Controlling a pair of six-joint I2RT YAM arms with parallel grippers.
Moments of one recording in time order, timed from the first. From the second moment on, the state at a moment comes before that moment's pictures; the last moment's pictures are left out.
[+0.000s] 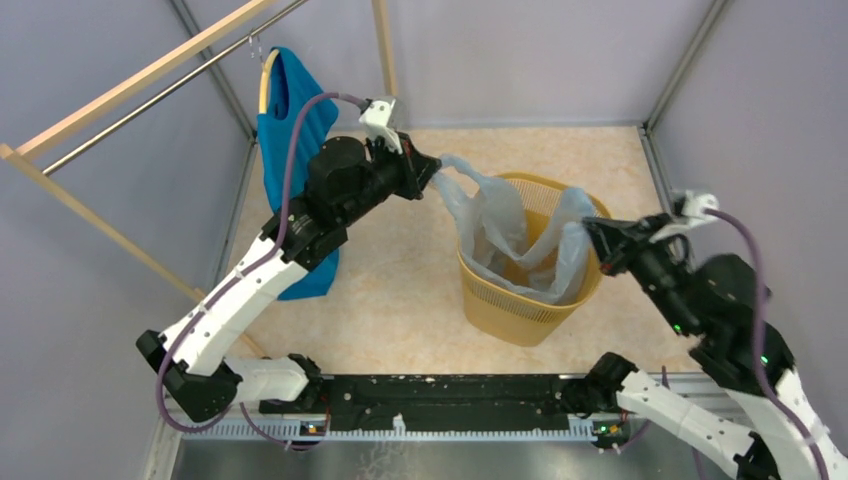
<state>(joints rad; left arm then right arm) -0.75 1.25 1.46 -0.30 0.00 -0.37 0.76 0.57 1.11 -0.57 0.30 0.27</state>
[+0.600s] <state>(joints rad) -0.72 1.11 1.34 -0.45 -0.15 -0.28 0.76 0.15 1.13 -0.90 0.51 0.50</state>
